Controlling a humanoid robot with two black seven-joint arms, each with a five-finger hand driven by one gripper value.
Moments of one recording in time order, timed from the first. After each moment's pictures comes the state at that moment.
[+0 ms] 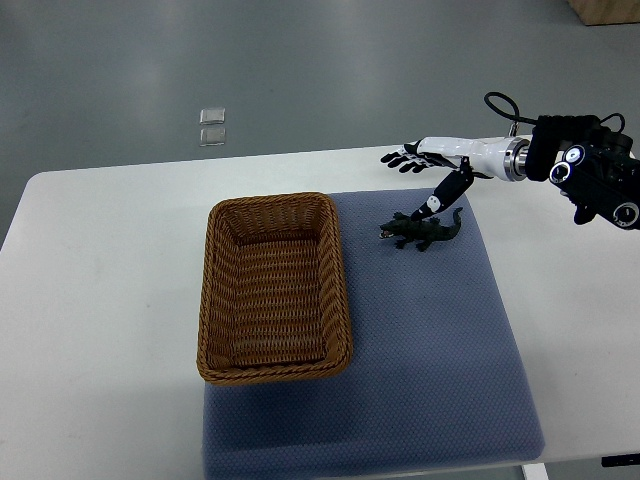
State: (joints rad) left arm 0.00 0.00 -0.04 -0.14 0.06 0.16 0.01; right arm 1.03 -0.38 0.33 0.72 -1.23 0.39 0.24
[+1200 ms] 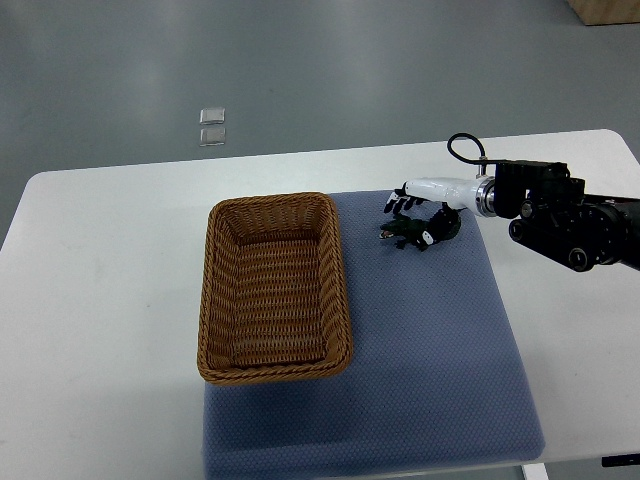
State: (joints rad) left arm 0.00 0.00 -0.04 -0.14 0.06 0.16 0.01; right arm 1.05 -0.29 0.02 0.67 -1.27 0.13 0.23
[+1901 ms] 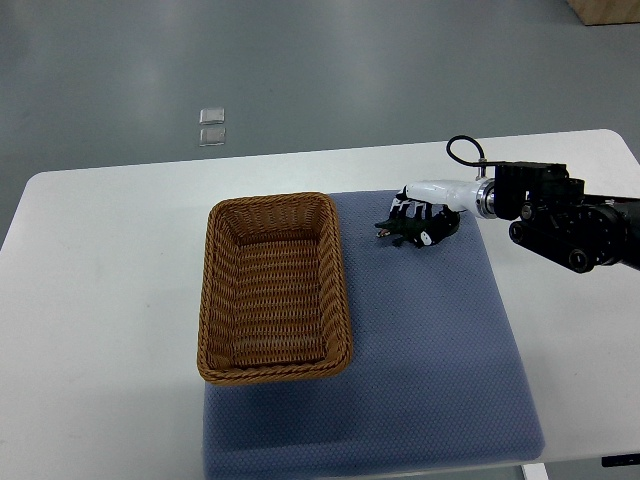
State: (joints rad) left arm 0.00 0.00 -0.04 -0.14 0.06 0.16 0.01; right arm 1.06 -0.30 -0.01 0.67 -1.27 0.12 0.23
